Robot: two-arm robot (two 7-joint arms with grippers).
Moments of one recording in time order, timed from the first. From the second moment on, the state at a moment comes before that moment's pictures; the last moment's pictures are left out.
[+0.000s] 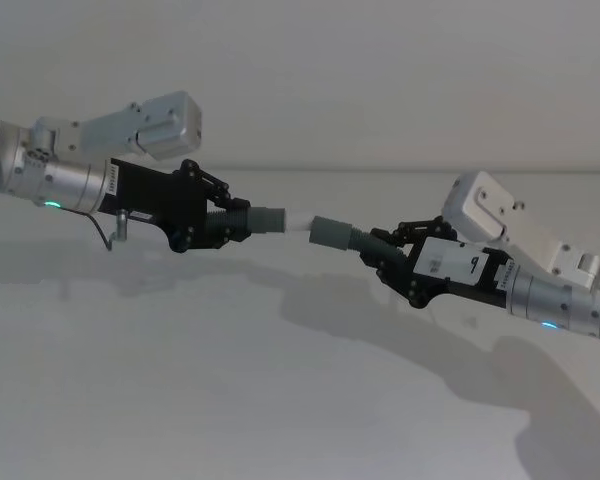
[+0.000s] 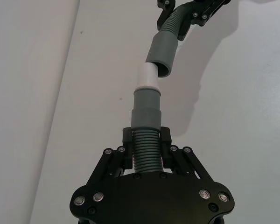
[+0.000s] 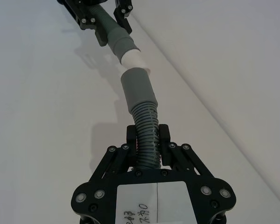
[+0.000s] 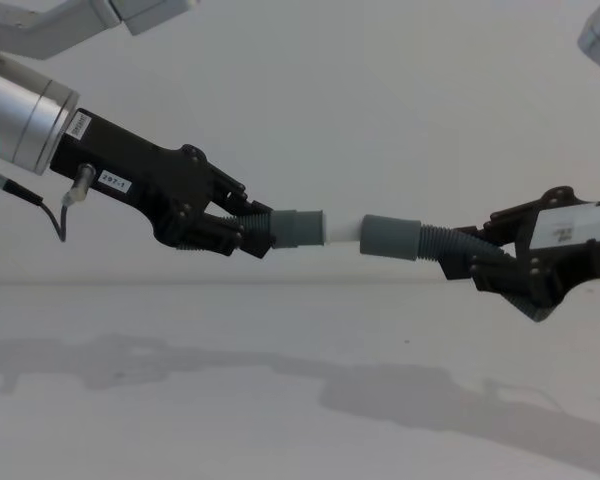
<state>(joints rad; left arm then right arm) -0.96 0.50 0.77 -1.12 -0.21 -0.05 -1.12 0.44 0.60 -0.51 -1.55 0.18 0.07 0.65</state>
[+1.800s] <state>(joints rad) -0.96 0.52 0.80 -1.13 -0.26 -0.06 -1.12 0.48 0.58 -0.54 -1.49 0.23 0.09 0.64</state>
